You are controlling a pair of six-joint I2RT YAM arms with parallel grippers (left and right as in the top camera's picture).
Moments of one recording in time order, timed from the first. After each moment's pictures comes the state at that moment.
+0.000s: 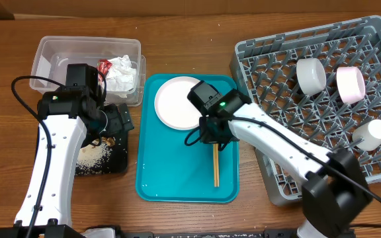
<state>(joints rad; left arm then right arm) 0.02 1.46 1.26 -1.19 0.04 -0.34 0.70 1.81 1.40 -1.05 0.04 0.67</state>
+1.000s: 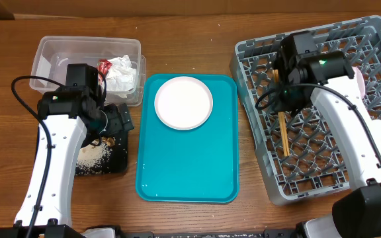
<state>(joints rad) 0.02 1.46 1.26 -1.19 0.04 -0.34 0.20 1.67 1.55 -1.26 0.03 0.06</state>
